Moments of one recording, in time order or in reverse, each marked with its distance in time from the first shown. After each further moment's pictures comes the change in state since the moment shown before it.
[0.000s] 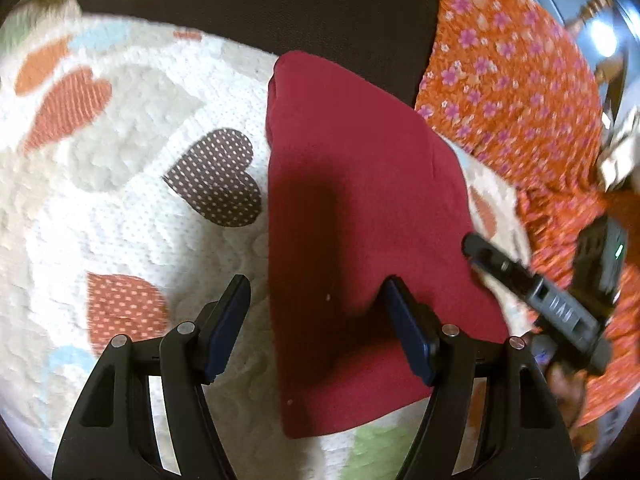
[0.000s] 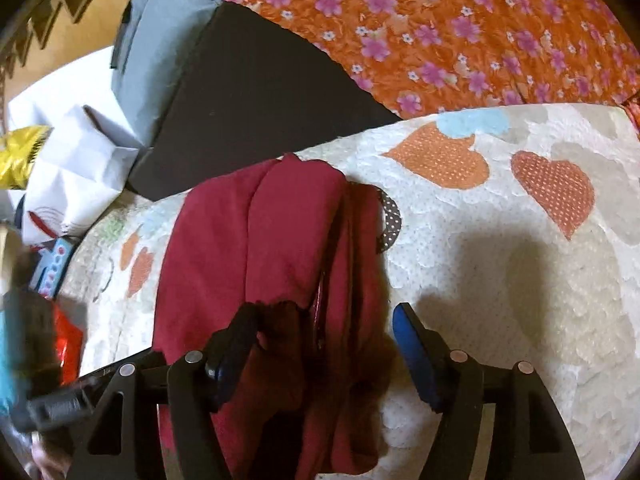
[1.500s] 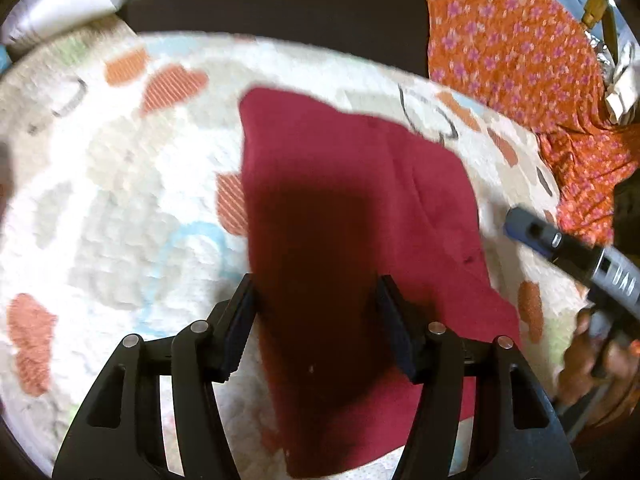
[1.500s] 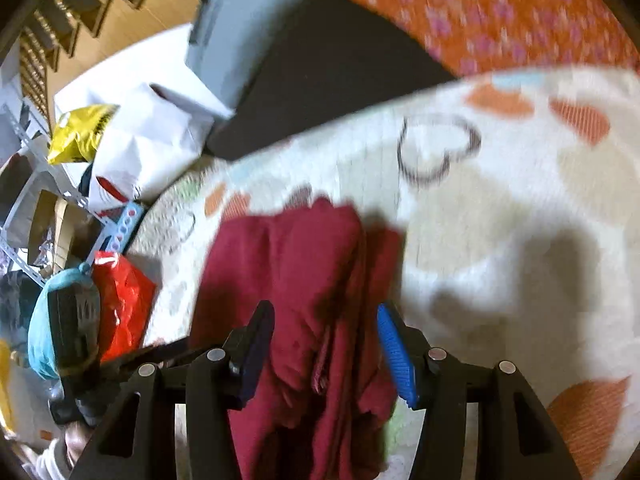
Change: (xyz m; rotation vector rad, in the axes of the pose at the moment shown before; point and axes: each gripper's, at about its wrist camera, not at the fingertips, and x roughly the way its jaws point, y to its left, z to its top) left arm -0.090 0.015 -0.093 0.166 -0.052 0.243; right arm -0.057 0.074 -0.079 -0.001 0.021 0.184
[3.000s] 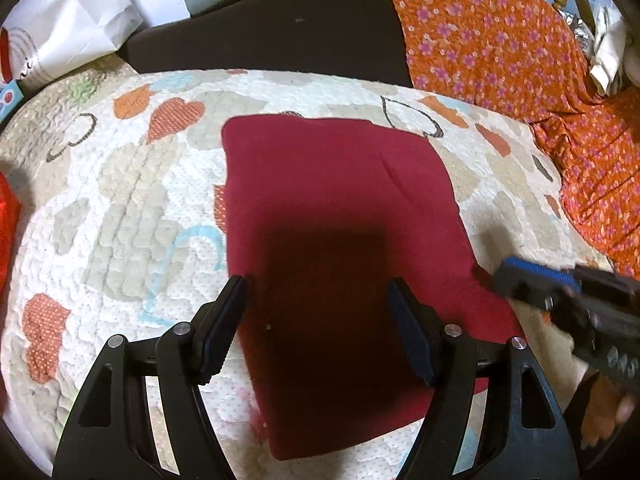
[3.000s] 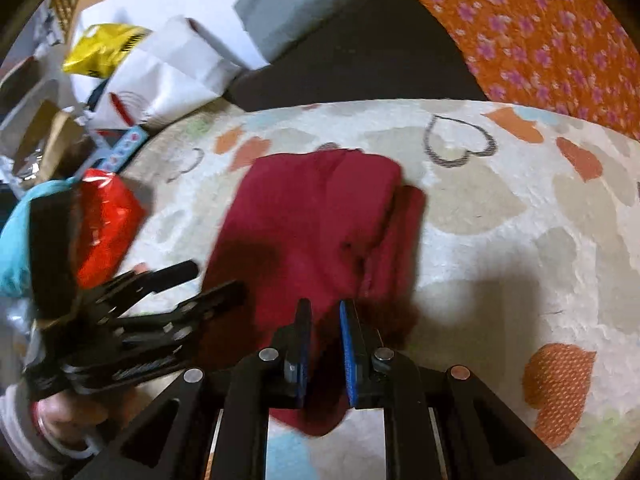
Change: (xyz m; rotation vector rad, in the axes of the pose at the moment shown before) left arm 0.000 -0.022 -0.029 0.093 -0.098 0.048; right arm -0.020 0.063 -0.058 -0.228 0.097 -0.115
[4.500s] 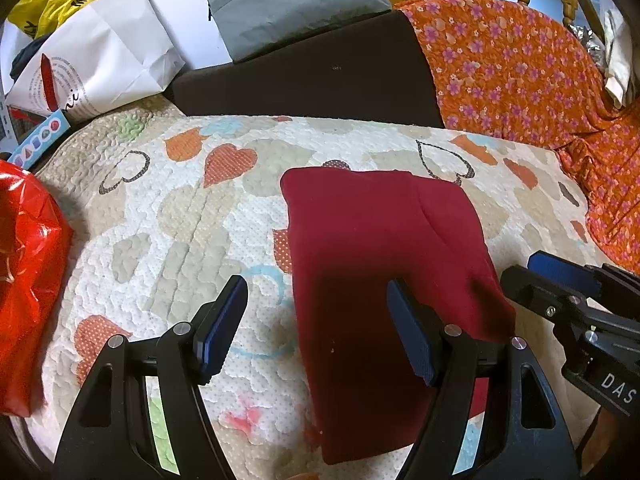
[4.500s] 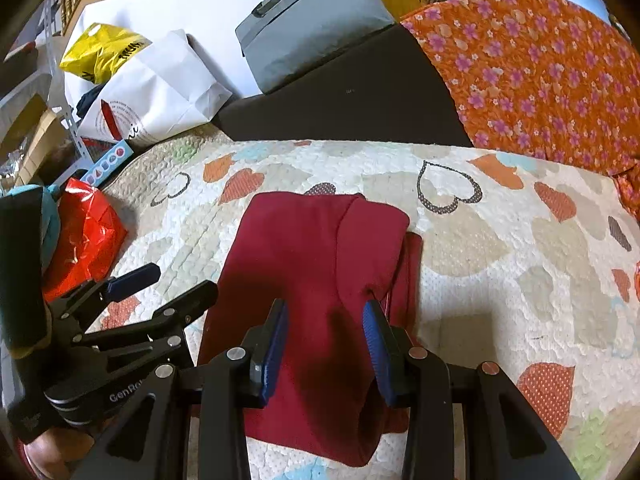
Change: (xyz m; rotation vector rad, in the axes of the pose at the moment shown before) left arm -0.033 0.013 0.004 0.002 -0.140 0.145; right arm -0.007 0.043 0.016 -0.022 -0.128 -0.158
